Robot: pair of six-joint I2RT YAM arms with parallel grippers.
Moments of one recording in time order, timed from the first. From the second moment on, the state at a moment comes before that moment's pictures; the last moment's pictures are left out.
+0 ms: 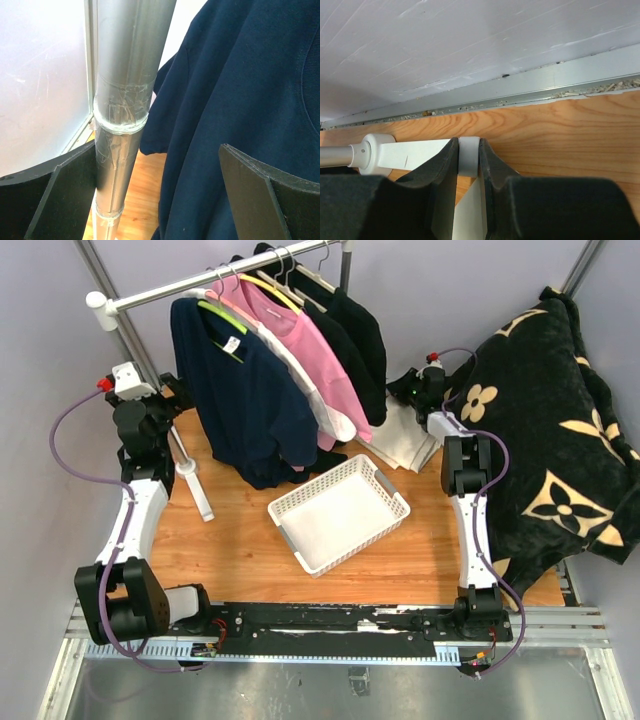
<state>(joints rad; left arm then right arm) 0.17 1.23 0.92 0.41 -0.06 -0.21 0.06 2.75 2.22 0.27 -0.30 0.65</state>
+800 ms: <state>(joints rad) 0.11 1.24 0.92 0.43 -0.11 -0.22 0.03 2.73 2.18 0.28 -0.30 0.65</state>
